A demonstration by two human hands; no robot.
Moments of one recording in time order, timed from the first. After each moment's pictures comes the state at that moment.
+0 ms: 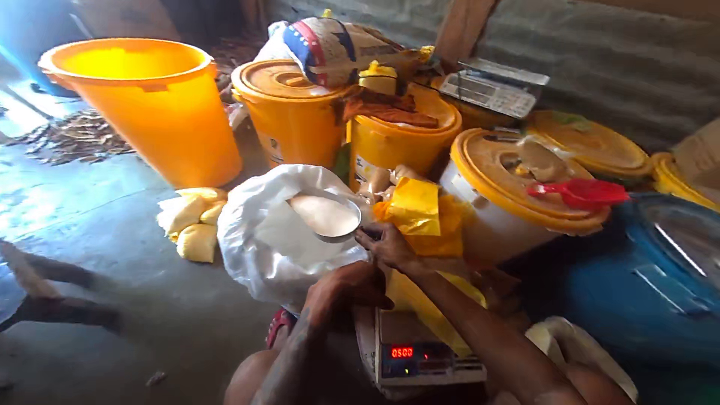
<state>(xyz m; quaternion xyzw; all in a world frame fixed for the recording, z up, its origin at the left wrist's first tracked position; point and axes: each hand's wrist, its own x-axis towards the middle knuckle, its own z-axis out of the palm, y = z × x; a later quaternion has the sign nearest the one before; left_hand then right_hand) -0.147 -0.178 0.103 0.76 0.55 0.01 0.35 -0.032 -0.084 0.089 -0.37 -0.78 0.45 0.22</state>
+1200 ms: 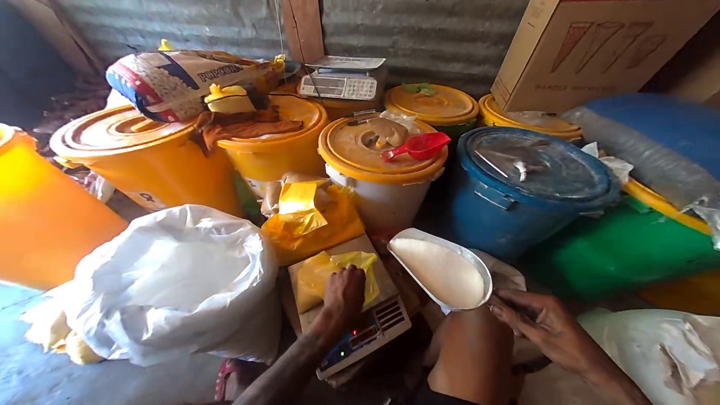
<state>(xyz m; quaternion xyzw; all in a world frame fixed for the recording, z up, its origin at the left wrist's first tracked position) 0.076 -0.190 0.077 0.76 0.62 -0.07 0.14 0.411 -0.303 0.074 -0.54 -0.64 0.33 0.44</state>
